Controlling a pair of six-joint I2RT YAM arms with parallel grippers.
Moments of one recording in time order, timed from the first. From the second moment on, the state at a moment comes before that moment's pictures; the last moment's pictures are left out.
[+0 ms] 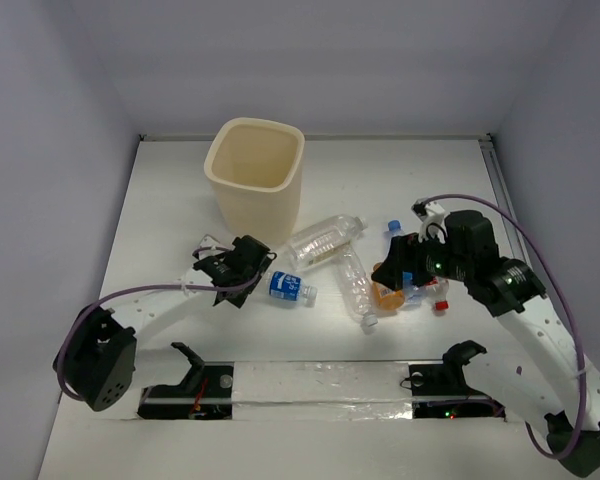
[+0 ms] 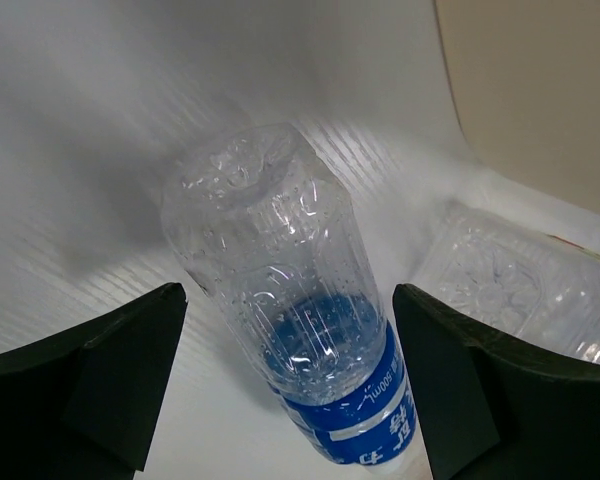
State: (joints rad) left arm -0.68 1.21 0.66 -0.56 -0.43 -1.56; right arm 0.46 0.81 0.96 -0.78 -0.37 0.32
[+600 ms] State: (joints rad) left arm -0.69 1.11 0.54 -0.48 -0.50 -1.52; right arm 0.52 1.12 0.87 -0.59 -0.21 0.41
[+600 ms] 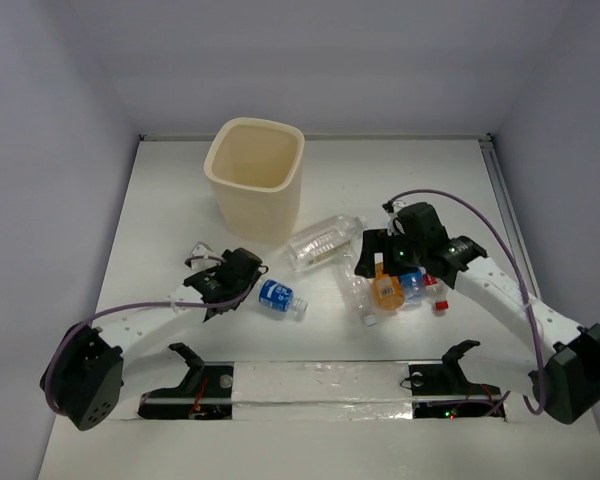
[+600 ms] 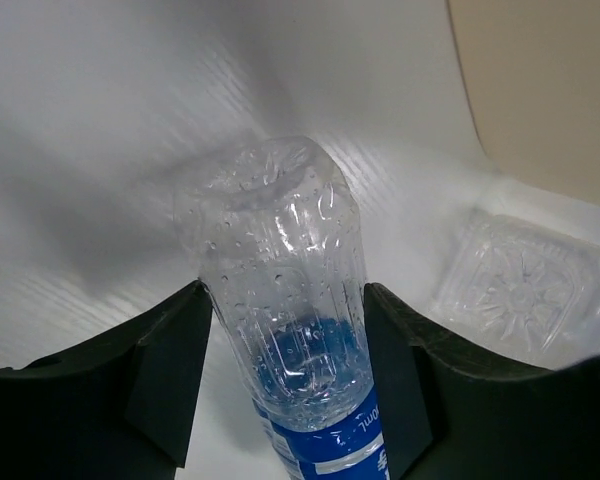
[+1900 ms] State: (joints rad) left arm -0.54 1.34 1.81 -0.55 -0.75 -0.59; right arm 0.60 1.53 0.96 -0.40 -0.06 0.42
